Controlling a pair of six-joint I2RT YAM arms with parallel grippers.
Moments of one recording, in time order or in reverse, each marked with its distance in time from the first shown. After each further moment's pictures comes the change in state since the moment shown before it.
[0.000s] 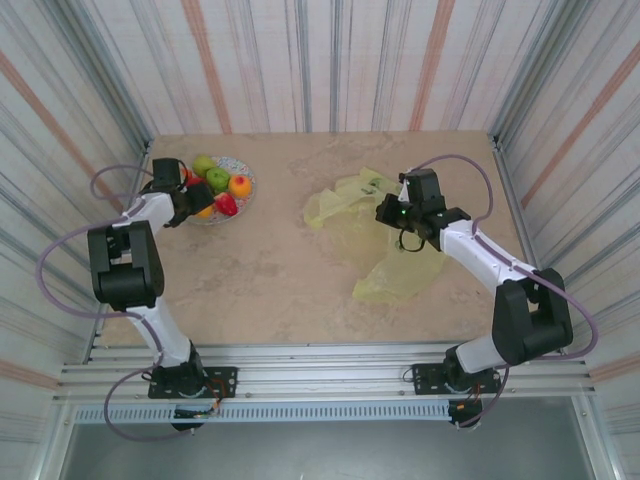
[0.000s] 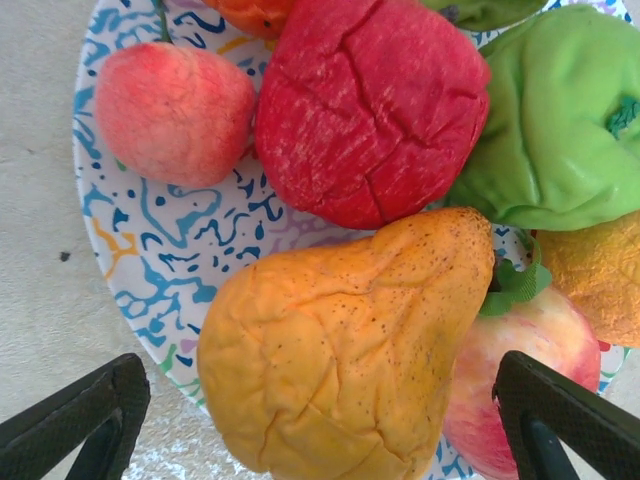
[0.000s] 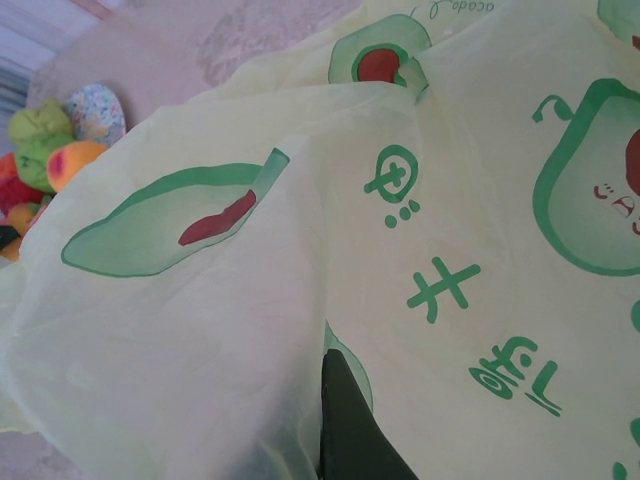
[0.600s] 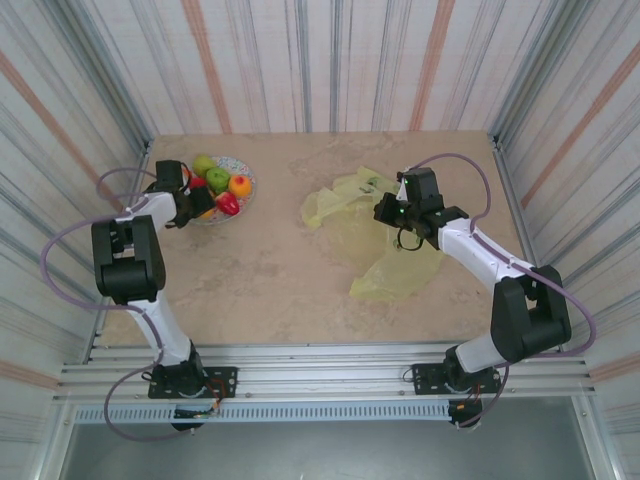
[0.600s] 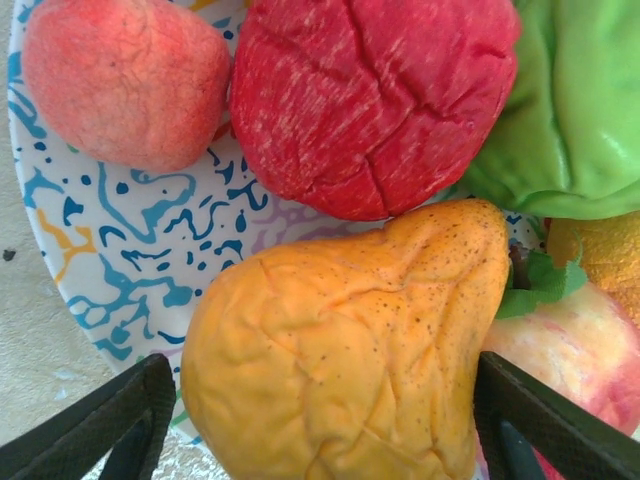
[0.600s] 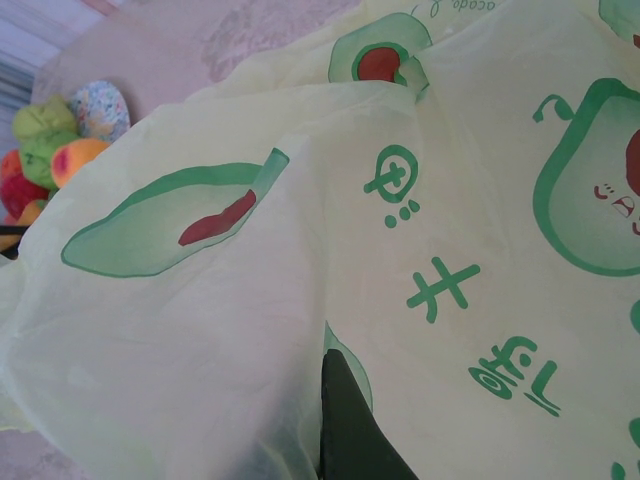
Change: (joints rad) left arm 0.001 0.042 0.008 0.009 0.034 0.002; right arm 0.003 0.009 0.002 0.006 -0.006 0.000
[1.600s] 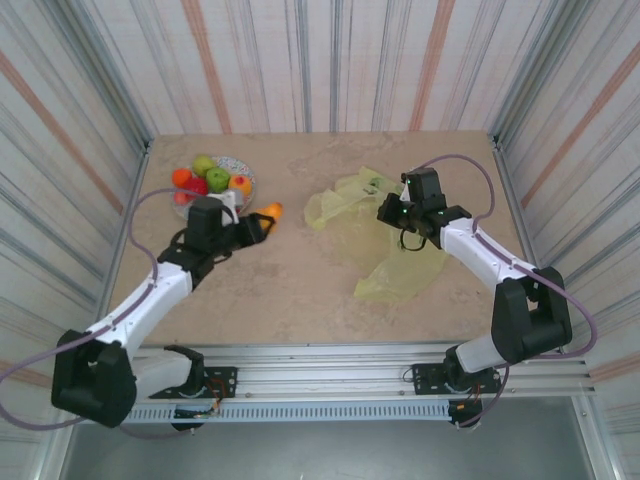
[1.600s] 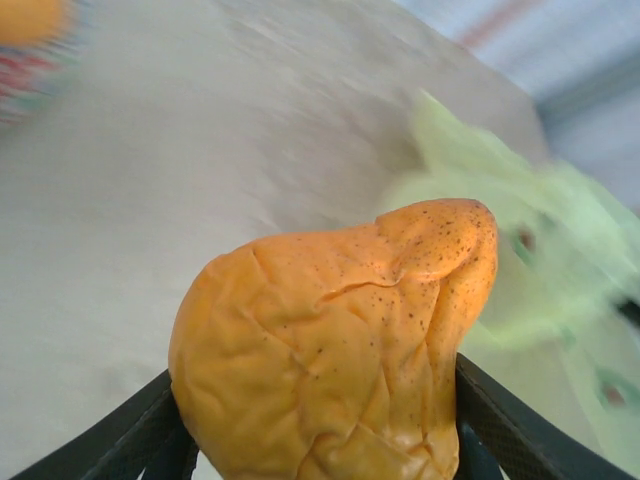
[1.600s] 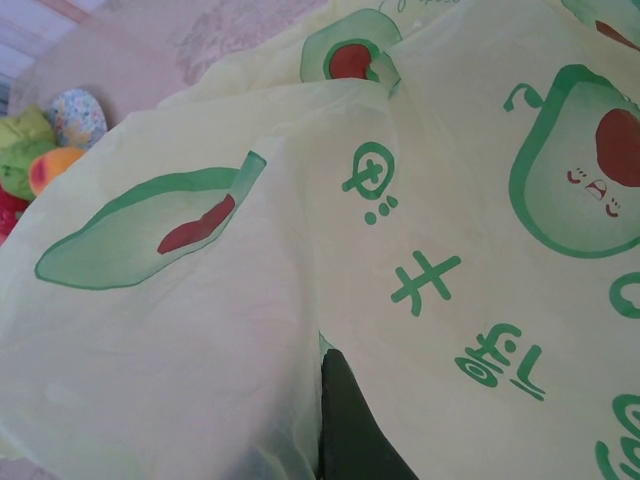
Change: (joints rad) left arm -0.509 -0.755 -0.517 0.198 0.183 -0.175; right arm -0.024 -0.006 0.011 -0.056 0.009 0.021
